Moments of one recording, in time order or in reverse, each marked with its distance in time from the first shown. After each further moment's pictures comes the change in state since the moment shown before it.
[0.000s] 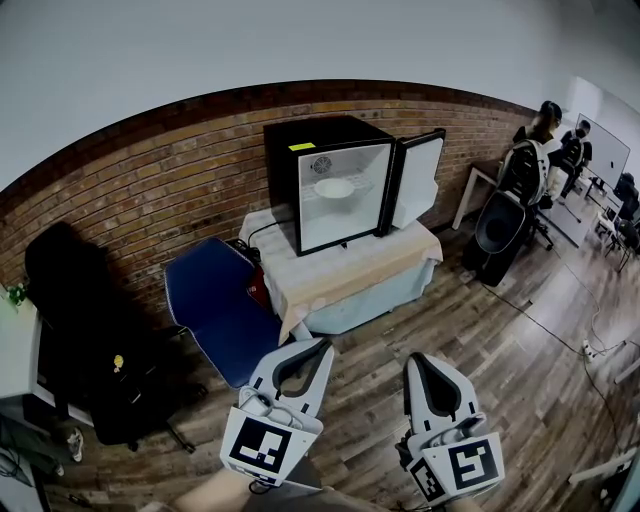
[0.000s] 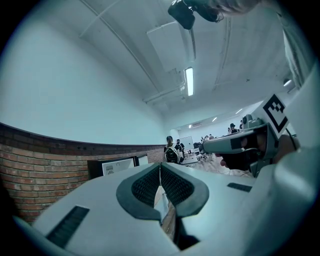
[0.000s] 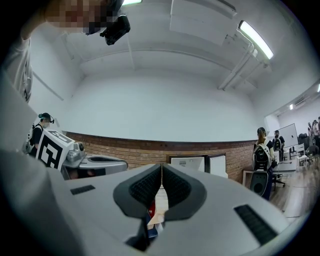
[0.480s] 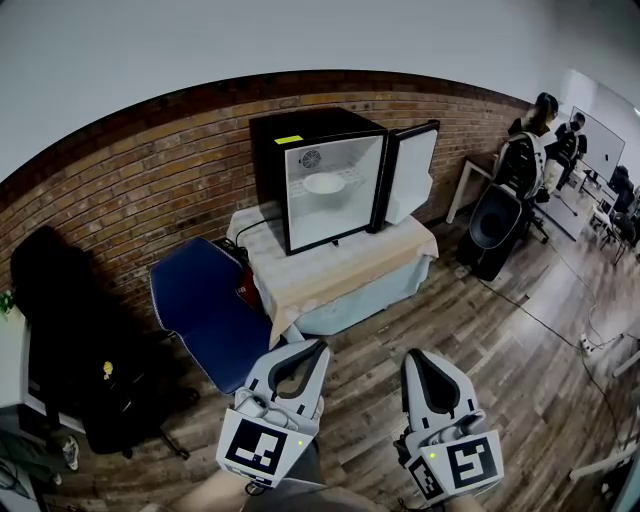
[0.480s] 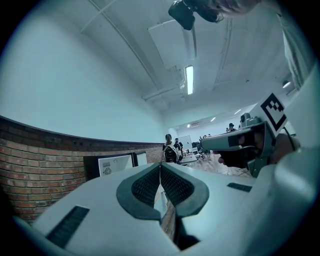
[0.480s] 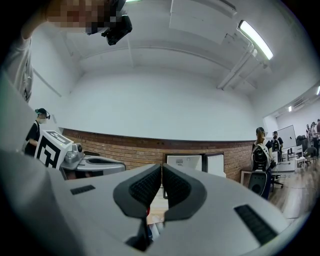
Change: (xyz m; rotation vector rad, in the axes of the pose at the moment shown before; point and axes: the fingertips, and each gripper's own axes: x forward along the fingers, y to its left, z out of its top) left arm 0.035 0.009 -0.032 -0.009 0.009 -0.021; right arm 0.029 -0.026 -0.024 -0.014 0.001 -0.020
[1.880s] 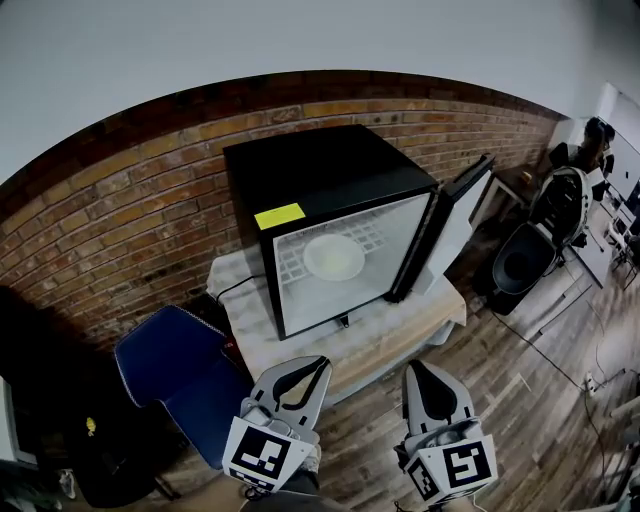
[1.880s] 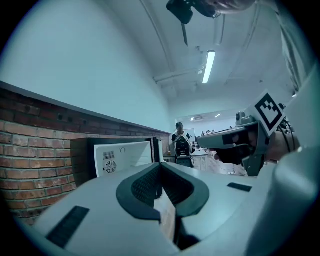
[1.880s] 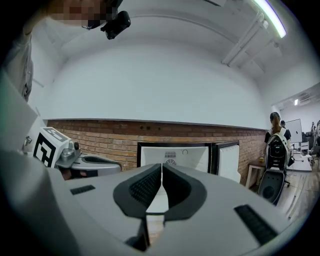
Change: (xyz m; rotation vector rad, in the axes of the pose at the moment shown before) left arm 0.293 0.242 -0.069 -0.075 0.109 -0.033; right arm 0.367 -0.145 -0.049 0.010 0.146 0.001
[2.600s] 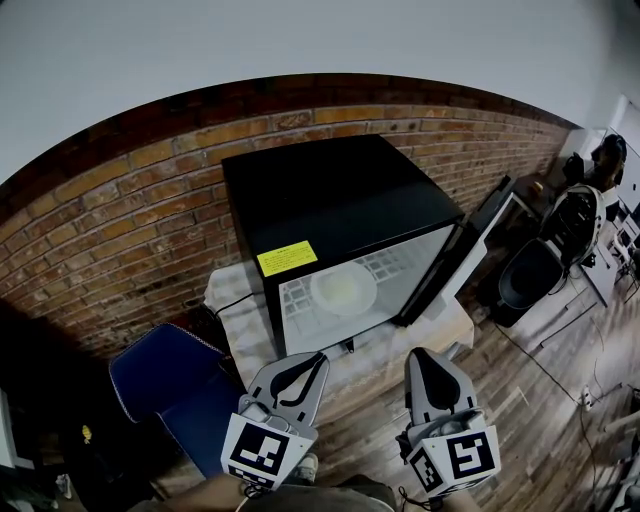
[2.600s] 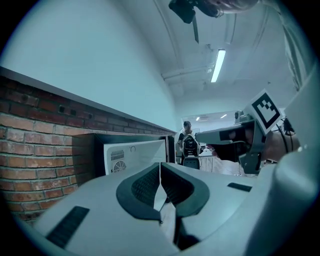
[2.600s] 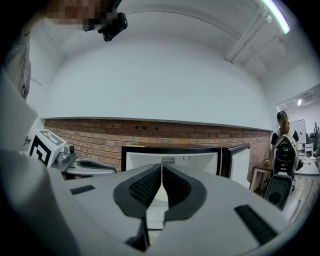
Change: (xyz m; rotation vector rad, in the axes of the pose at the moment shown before) left arm 0.062 0.081 0.000 -0.022 0.018 0.040; right arm 0.106 -0.028 0.024 -0.007 -0.006 0.019
